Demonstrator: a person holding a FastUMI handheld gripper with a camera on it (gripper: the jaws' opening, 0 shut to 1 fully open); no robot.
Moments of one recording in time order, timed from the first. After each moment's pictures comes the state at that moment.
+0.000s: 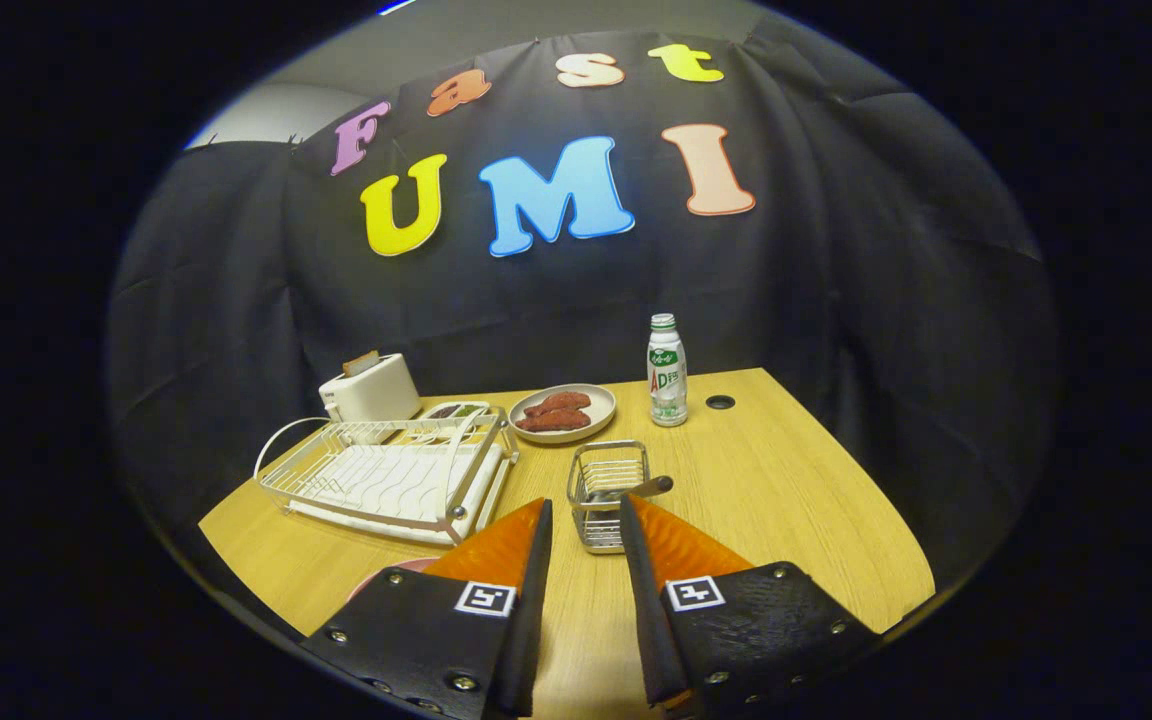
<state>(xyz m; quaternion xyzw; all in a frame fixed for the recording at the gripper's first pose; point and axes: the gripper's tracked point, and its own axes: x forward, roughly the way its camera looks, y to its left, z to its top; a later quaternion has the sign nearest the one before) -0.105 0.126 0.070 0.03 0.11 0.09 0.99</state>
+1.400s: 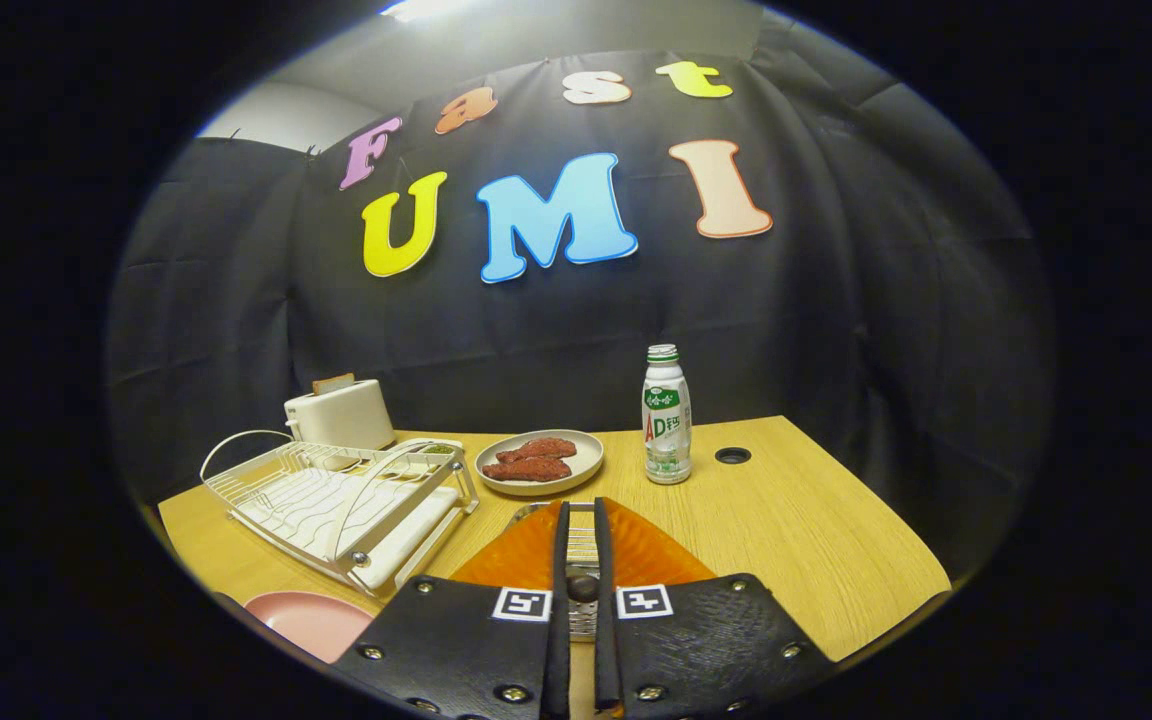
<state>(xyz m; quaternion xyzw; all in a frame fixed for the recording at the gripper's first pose) 0.013 0.121 0.043 0.03 0.05 0.11 0.99</state>
